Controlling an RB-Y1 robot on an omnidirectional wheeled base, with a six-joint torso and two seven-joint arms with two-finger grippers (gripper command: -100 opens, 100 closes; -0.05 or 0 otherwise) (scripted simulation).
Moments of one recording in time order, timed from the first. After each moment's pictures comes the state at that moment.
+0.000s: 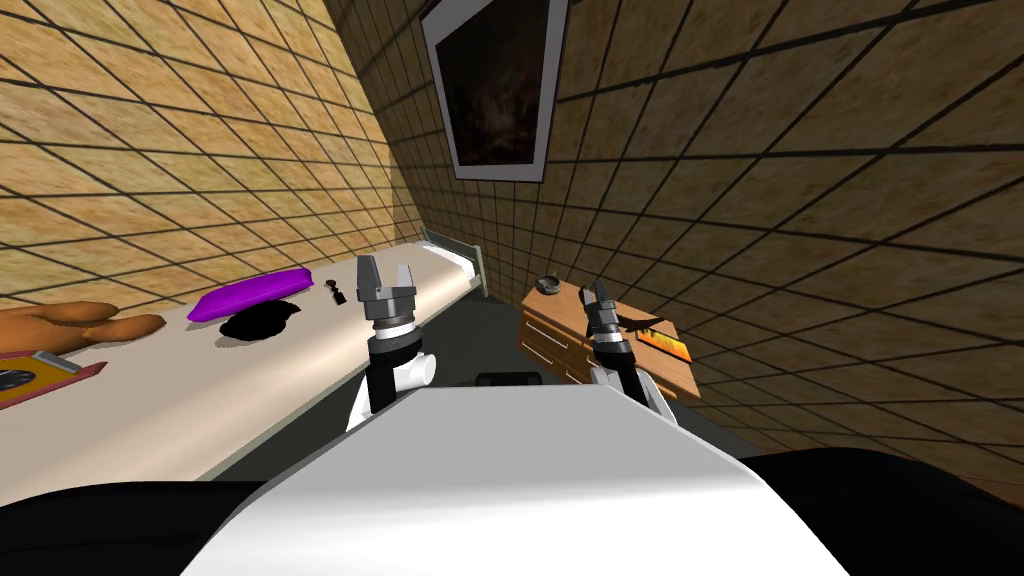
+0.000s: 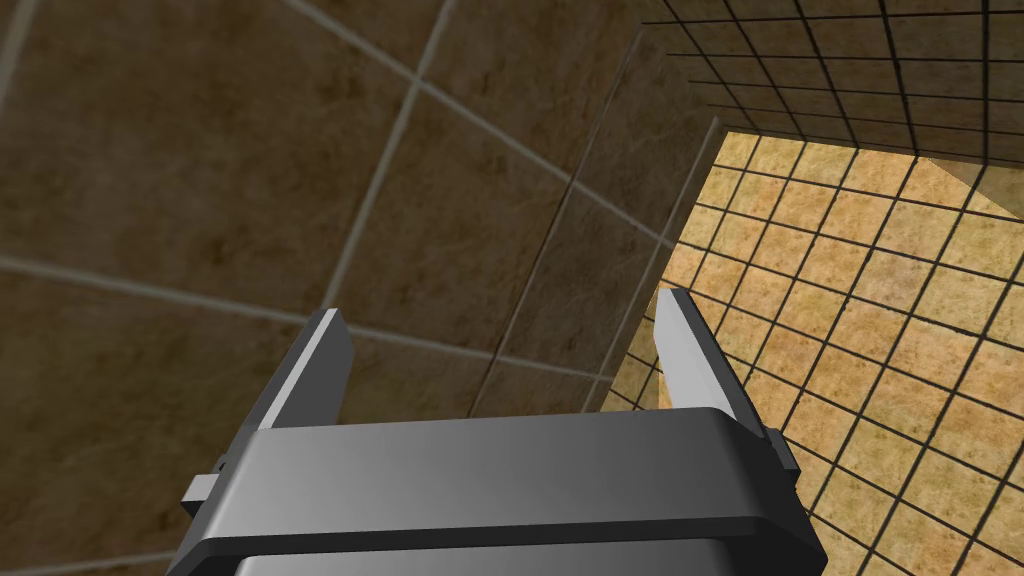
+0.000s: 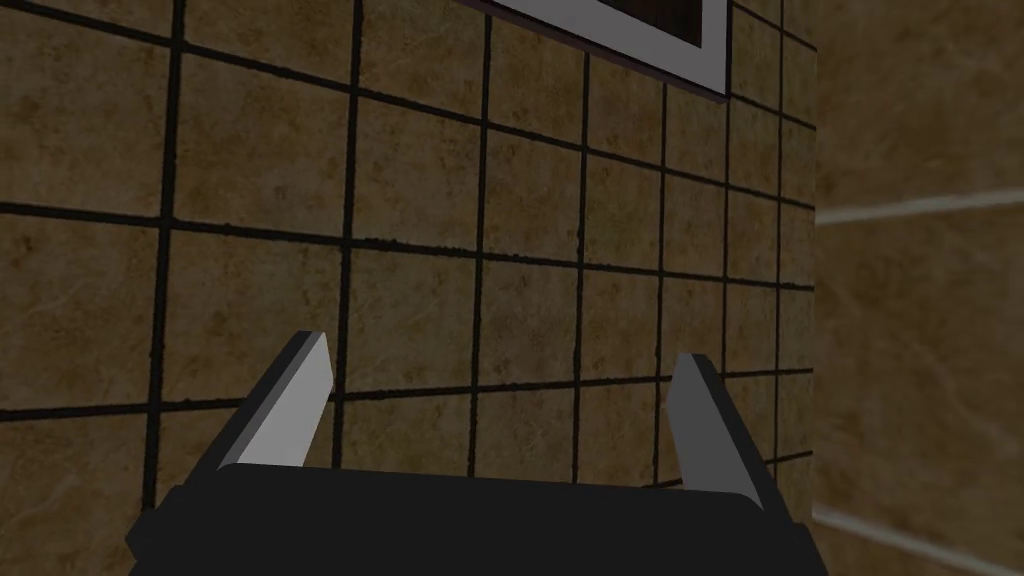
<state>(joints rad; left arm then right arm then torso) 0.47 0.01 0.04 -2.30 -0.03 -0.57 -0.04 0.55 -0.20 -0.02 -2.19 0.12 -0.43 -0.04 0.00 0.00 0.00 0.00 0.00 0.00</state>
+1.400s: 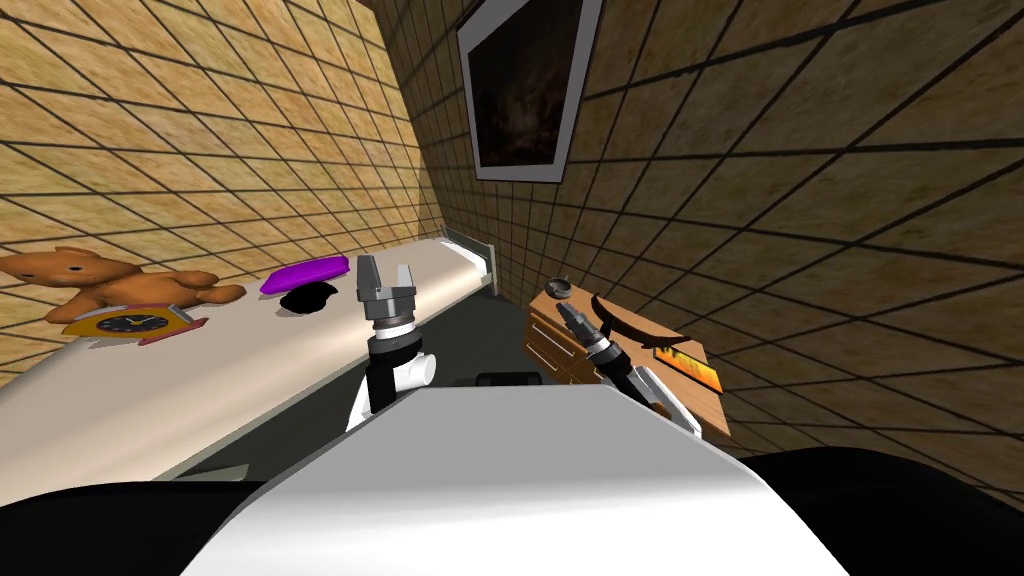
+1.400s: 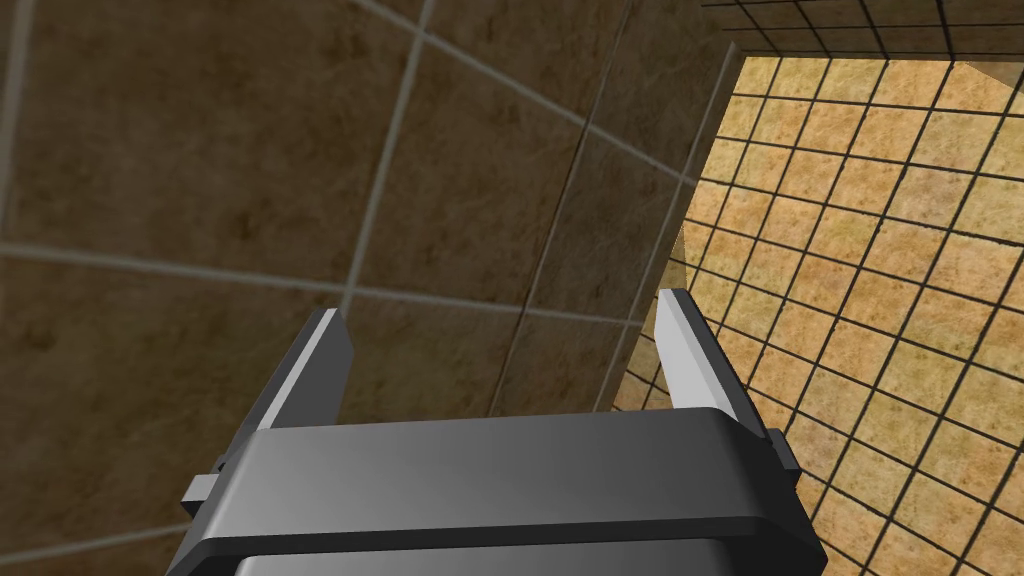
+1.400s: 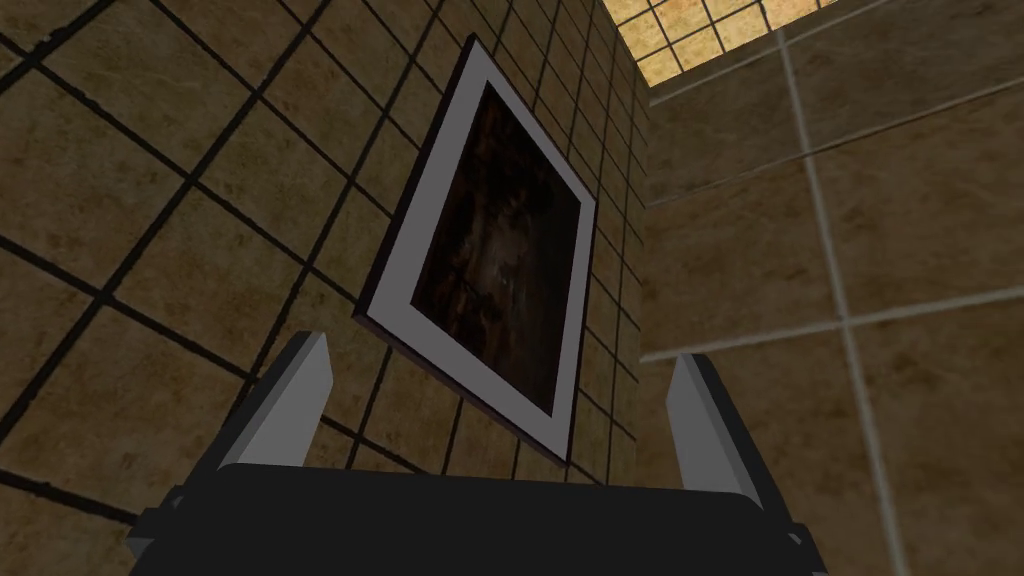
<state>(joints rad) 0.47 0.01 0.04 -2.30 -0.03 -0.57 -0.04 0.58 -0.51 0.08 -2.16 0.49 -0.45 -0.05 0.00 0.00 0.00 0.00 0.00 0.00</state>
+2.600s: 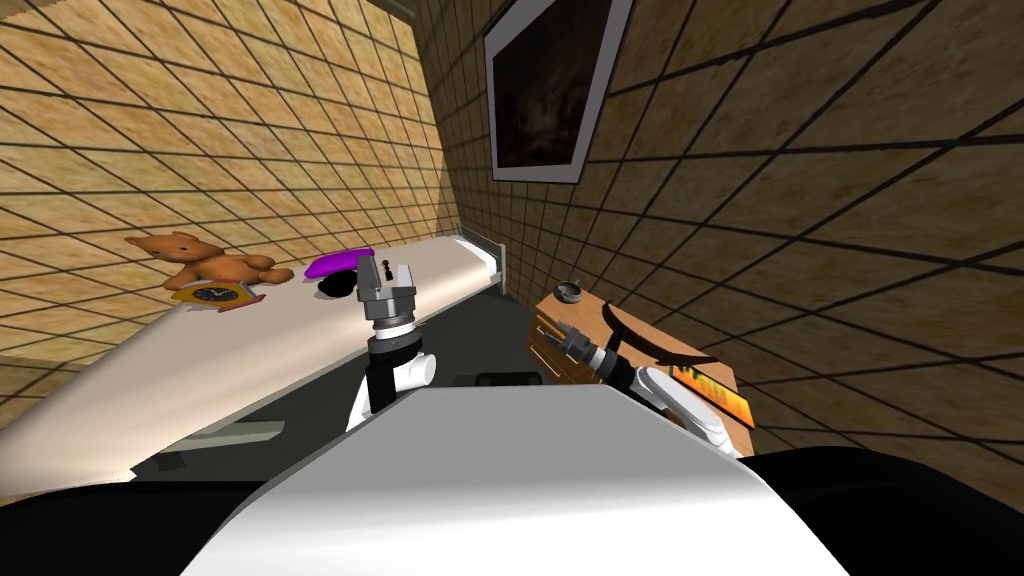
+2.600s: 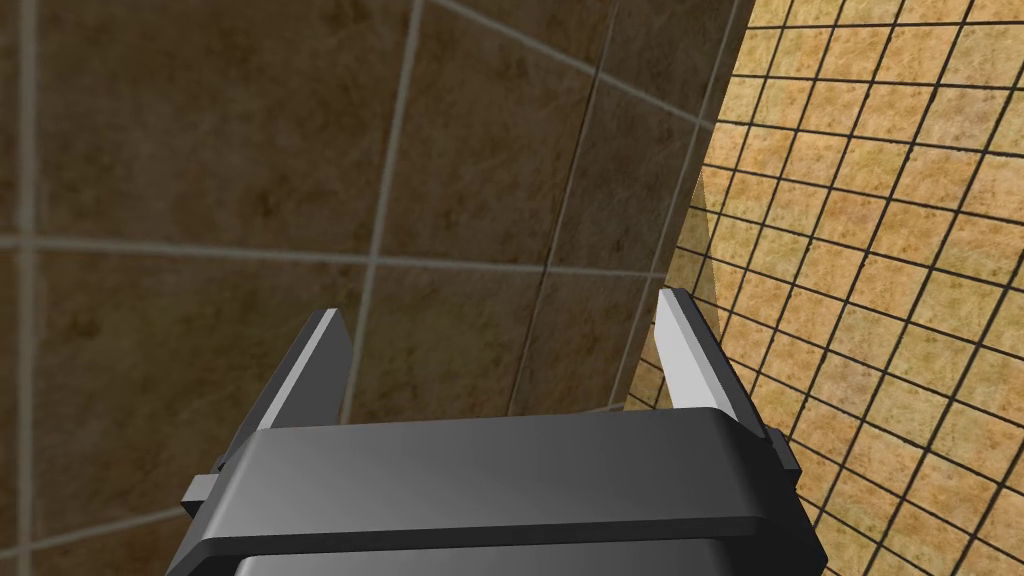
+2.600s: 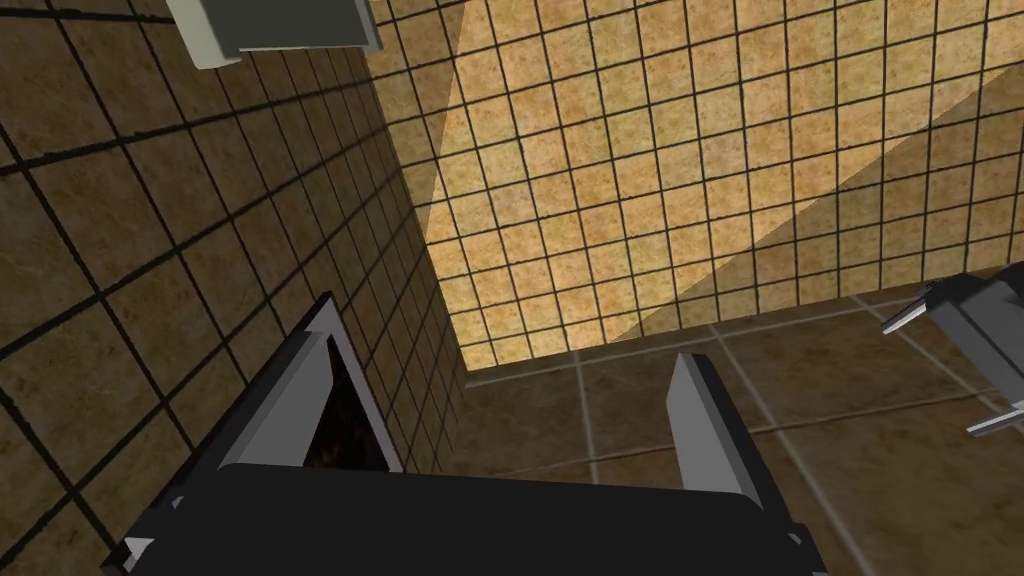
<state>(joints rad) 0.47 0.01 0.04 -2.30 -0.03 -0.57 -0.04 0.59 -0.79 0.15 -2.13 0.82 -0.47 -0.06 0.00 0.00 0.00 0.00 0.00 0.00</state>
